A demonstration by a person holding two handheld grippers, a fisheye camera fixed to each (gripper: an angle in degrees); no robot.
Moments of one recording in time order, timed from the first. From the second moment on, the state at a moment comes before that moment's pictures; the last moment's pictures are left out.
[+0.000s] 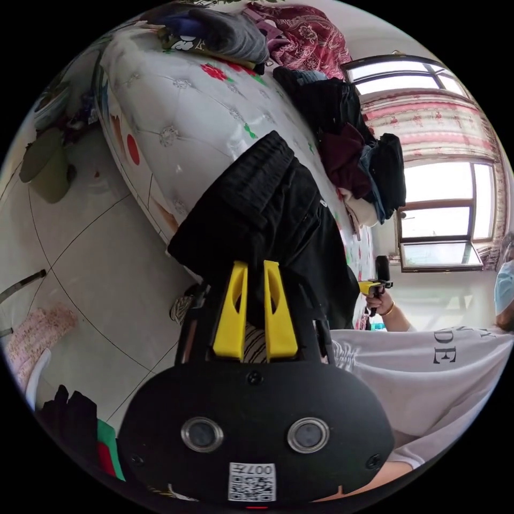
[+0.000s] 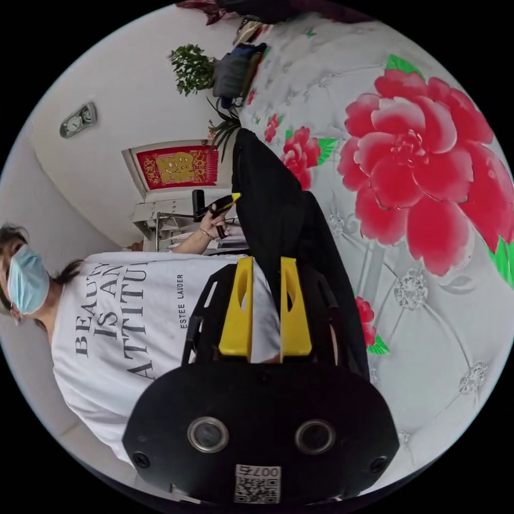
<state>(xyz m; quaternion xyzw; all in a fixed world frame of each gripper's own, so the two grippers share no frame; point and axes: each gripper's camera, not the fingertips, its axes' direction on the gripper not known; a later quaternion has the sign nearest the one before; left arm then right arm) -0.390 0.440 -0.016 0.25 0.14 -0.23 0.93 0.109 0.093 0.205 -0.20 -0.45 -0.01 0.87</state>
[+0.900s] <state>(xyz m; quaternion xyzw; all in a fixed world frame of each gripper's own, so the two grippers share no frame) -0.401 0.419 -0.062 0.28 0.18 -0.17 0.93 0.163 -0.001 0.240 -0.09 -0.47 0.19 0.86</state>
